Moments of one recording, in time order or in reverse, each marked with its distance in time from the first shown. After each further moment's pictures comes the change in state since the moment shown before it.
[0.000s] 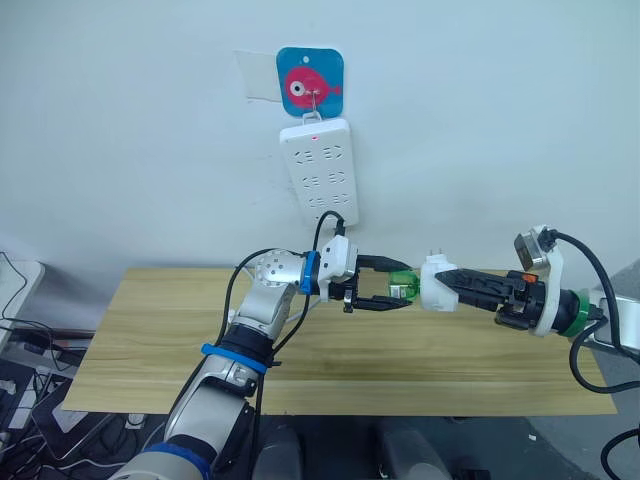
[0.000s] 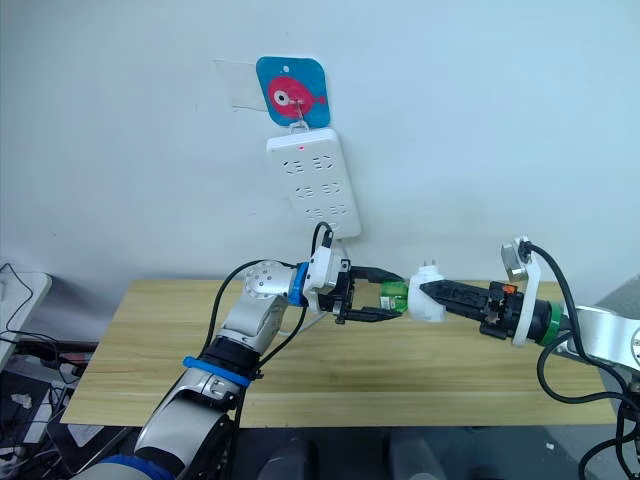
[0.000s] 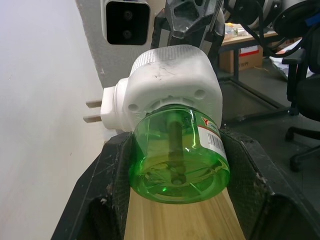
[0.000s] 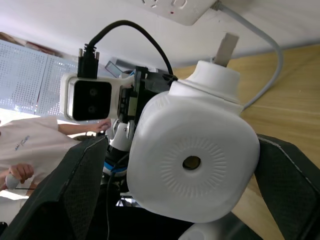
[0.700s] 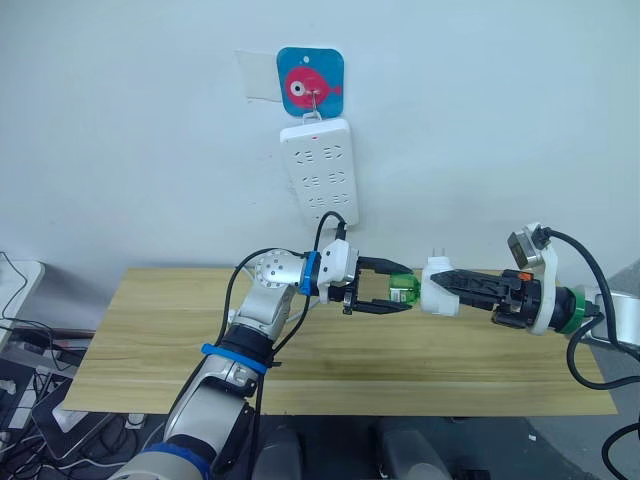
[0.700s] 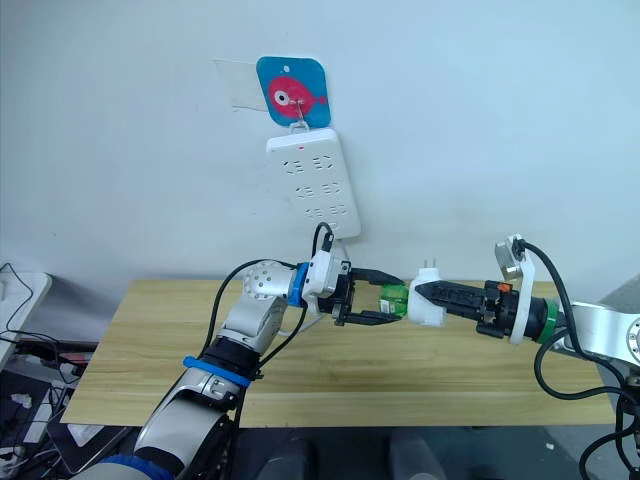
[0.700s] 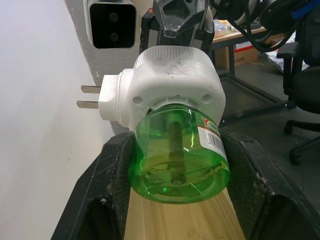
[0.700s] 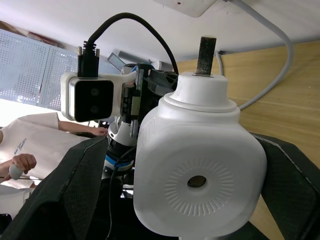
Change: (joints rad) left arm 0.000 0.000 -0.008 0.002 0.006 -0.042 -0.022; right arm -0.033 -0.007 0.035 0.009 0.000 0.005 0.011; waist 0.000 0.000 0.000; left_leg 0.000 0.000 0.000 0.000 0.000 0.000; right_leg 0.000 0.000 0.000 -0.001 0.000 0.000
